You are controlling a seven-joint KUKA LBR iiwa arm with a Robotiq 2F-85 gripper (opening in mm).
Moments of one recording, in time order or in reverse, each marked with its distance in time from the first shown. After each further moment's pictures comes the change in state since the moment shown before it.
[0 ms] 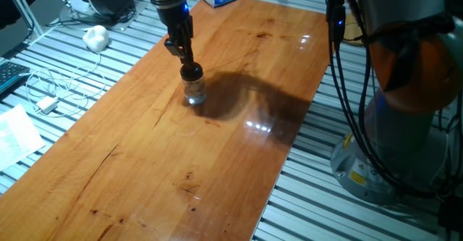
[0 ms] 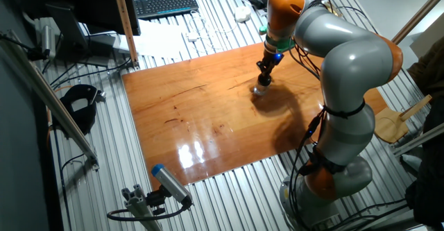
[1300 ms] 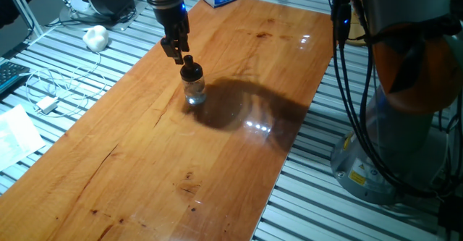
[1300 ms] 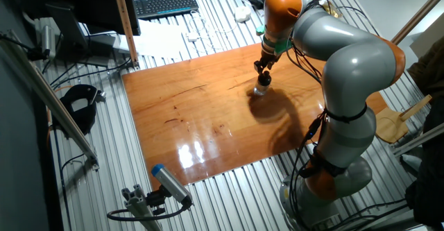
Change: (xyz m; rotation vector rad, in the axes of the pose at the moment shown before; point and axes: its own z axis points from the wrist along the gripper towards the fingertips) arm -0.006 0.010 -0.011 0.034 -0.039 -0.065
